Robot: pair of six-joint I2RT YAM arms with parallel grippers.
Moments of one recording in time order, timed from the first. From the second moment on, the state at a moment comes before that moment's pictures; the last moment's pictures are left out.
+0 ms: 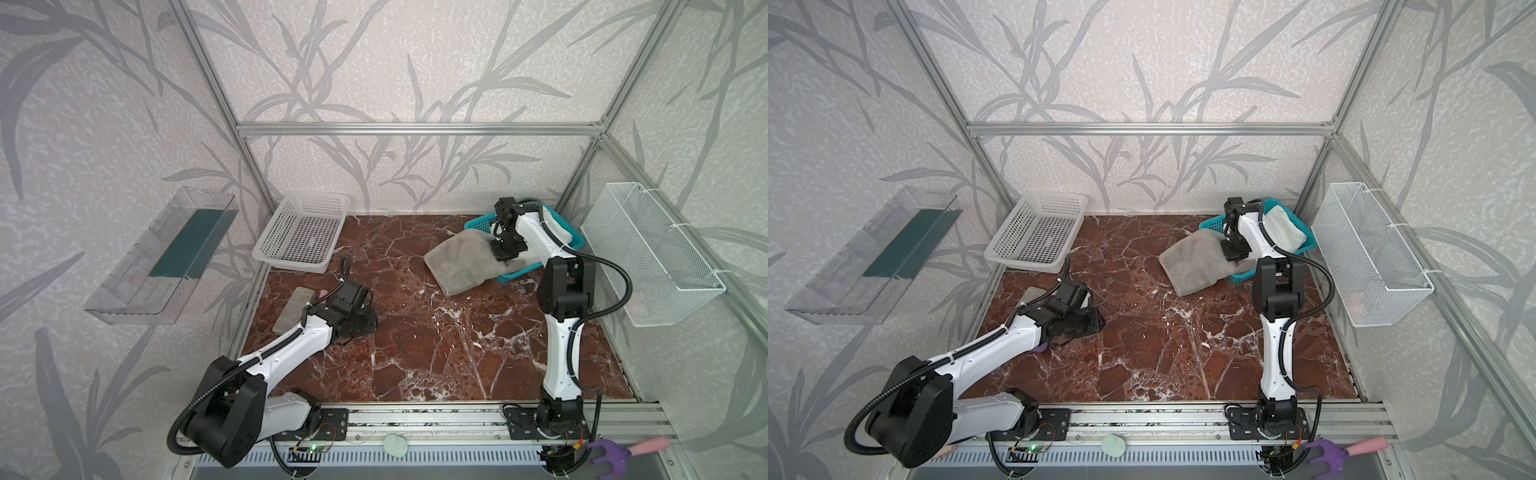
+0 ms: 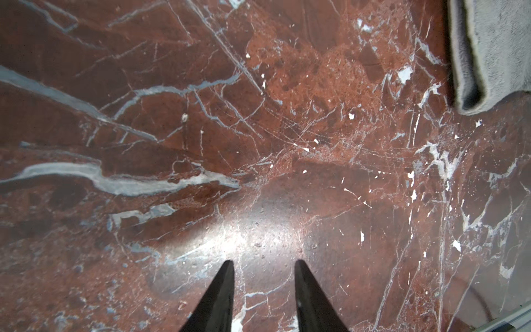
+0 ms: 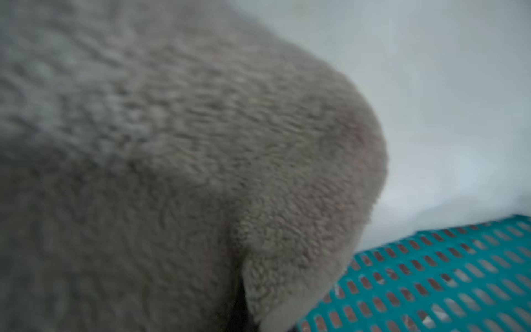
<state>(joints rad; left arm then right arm) -0.45 1.25 0.67 -0.48 0.11 -0.67 0.13 2.26 2.00 -1.21 0.15 -0.12</state>
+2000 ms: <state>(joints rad) -0.35 1.26 0.72 -0.54 0.09 -0.59 0.13 2.36 2.67 -1.67 -0.12 -0.05</state>
